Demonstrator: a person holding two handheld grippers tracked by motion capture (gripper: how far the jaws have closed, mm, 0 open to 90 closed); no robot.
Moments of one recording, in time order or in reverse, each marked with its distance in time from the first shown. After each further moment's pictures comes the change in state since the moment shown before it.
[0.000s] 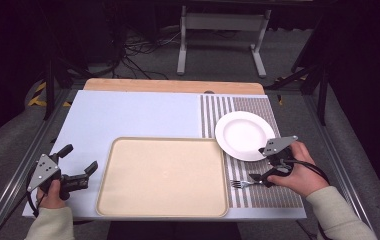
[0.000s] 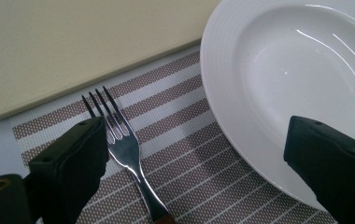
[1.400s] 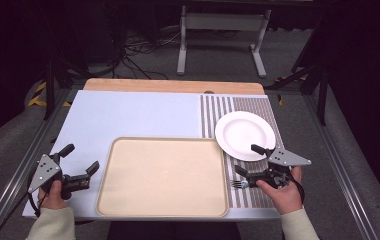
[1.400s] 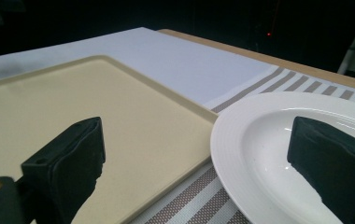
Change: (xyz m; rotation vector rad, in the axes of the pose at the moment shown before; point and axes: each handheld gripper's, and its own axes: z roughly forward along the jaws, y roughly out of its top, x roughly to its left) left arm -0.004 0.003 0.000 -0.026 -0.006 0.008; right arm 0.036 -0.017 0.026 -0.618 -0.116 0.250
